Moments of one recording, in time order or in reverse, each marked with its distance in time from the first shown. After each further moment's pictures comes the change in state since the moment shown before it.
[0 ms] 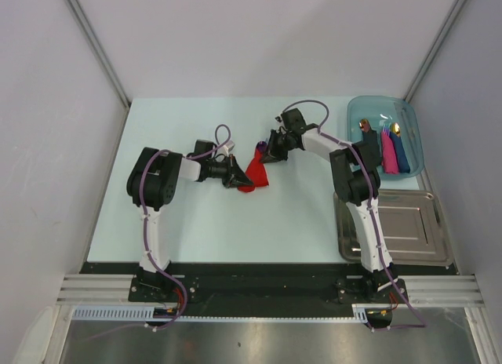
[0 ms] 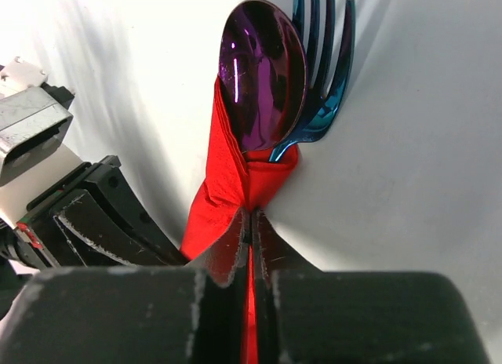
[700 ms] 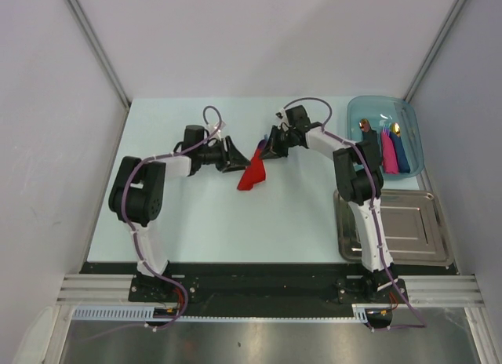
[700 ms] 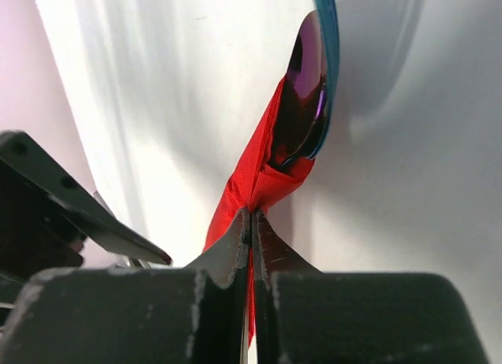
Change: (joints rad) left arm 0.015 -0.222 -0.020 -0.014 -0.140 0.048; right arm -0.036 -0.009 -0.003 0.055 -0.148 0.005
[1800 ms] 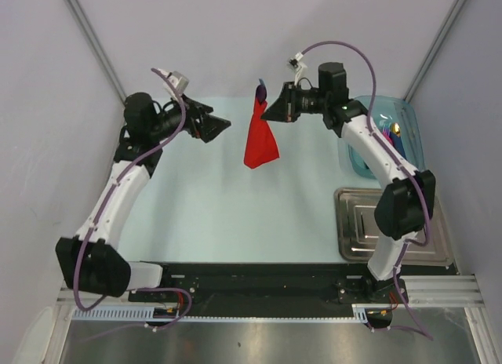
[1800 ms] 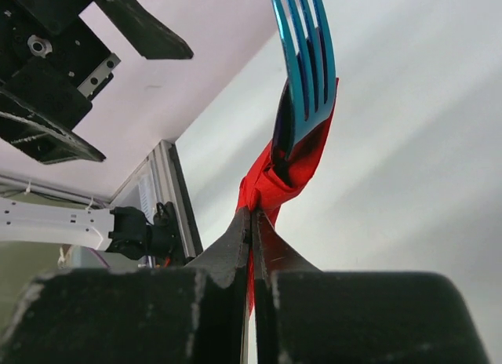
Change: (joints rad) left arm 0.079 -0.578 0.146 -0.212 -0.092 0.433; right arm -0.021 -0.516 -0.081 0.110 -0.269 -0.233
